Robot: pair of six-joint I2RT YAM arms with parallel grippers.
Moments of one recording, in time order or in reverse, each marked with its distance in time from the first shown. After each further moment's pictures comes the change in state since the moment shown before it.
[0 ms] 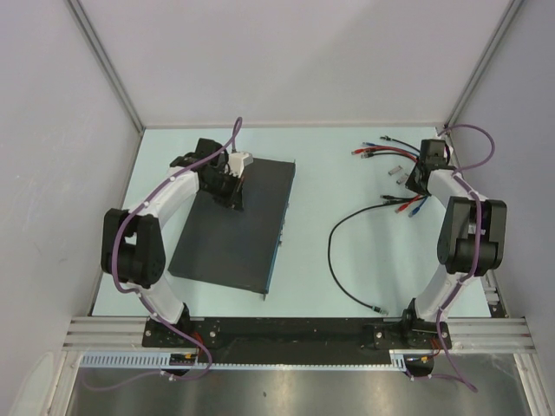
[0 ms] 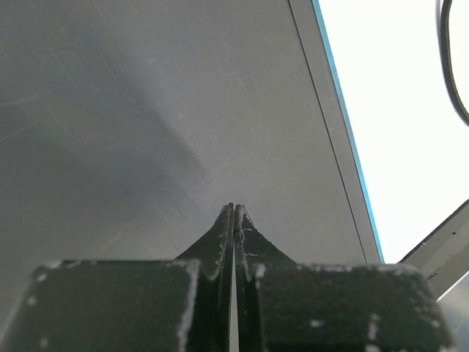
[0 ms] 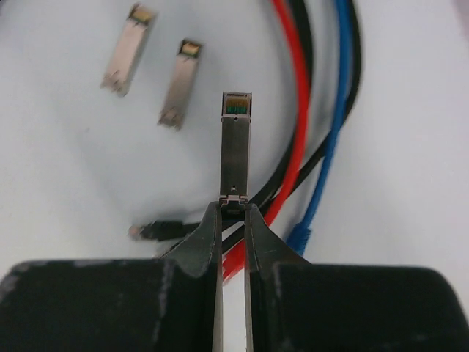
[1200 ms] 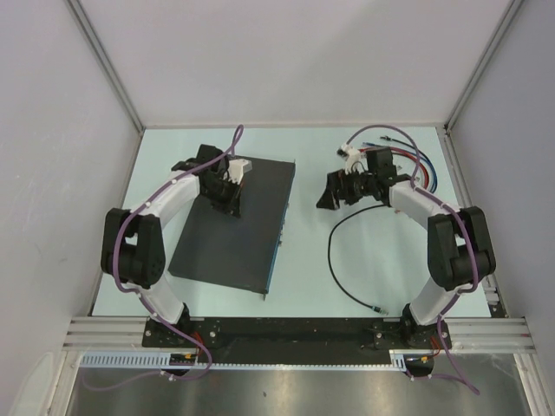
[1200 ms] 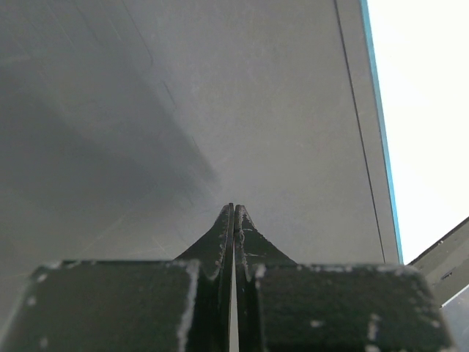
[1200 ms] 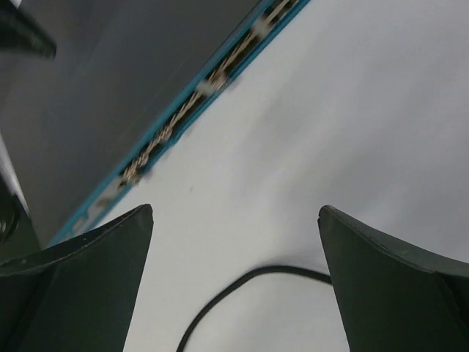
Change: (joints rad) left arm -0.002 -0.003 -0.051 0.010 -0.055 0.000; right arm 0.354 -0.097 -0.092 0.142 -0.809 -0.289
